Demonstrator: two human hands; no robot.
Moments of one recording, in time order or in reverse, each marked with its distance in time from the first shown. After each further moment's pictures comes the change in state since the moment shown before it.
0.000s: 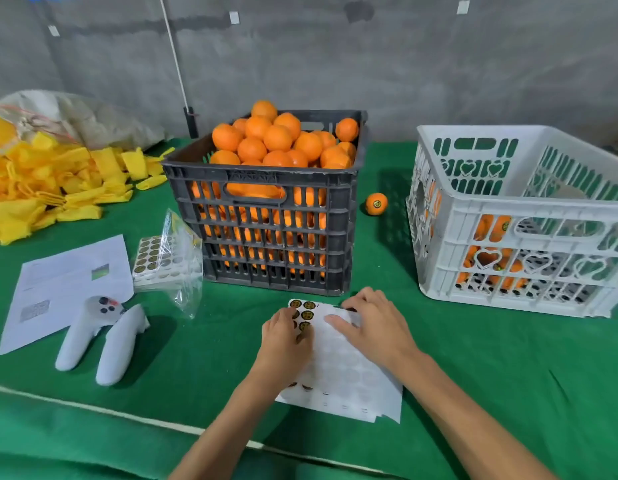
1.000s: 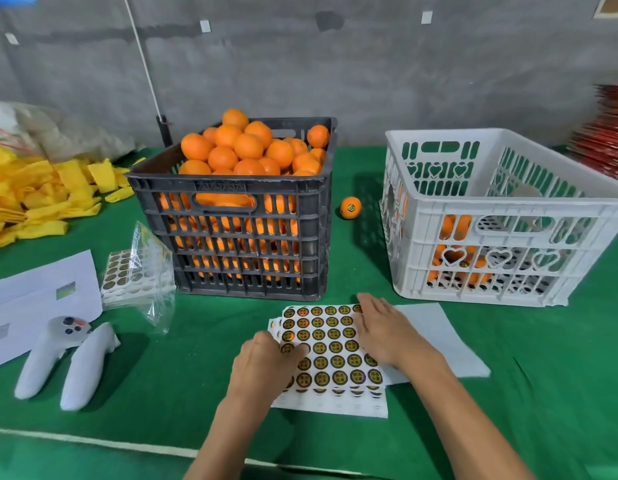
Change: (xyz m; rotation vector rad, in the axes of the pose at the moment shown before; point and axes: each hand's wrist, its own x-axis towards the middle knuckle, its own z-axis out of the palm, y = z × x) left_hand -0.028 0.027 -0.006 0.164 0.032 -0.145; right_hand -0.020 0.027 -0.040 -0.017 -0.312 0.208
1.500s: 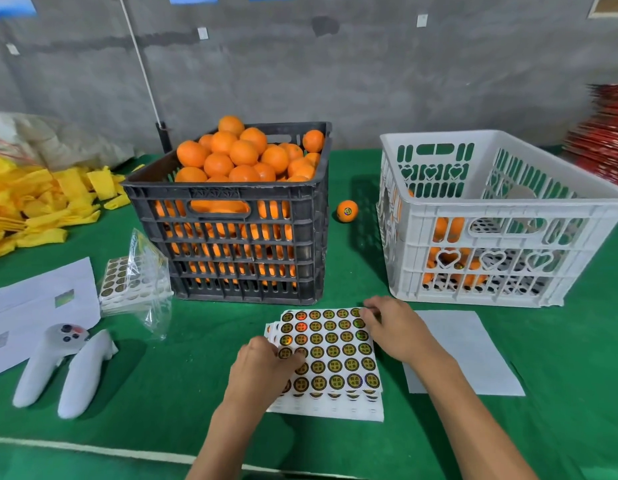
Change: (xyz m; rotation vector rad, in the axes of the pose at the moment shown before) left_hand 0.004 0.000 0.004 -0.047 -0.047 -0.010; right_hand 0.004 0.024 -0.003 0.193 0.278 0.016
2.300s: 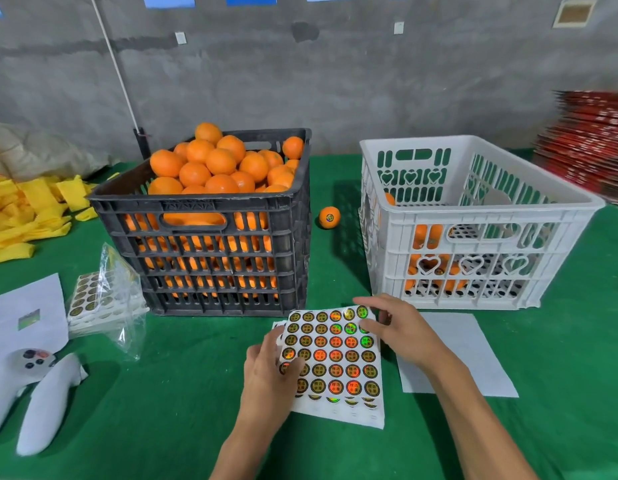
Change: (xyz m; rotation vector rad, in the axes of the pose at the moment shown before) left_hand 0.010 0.003 0.043 -0.220 0.072 0.252; right_hand 0.007 0.042 -0.020 0.516 -0.043 -0.048
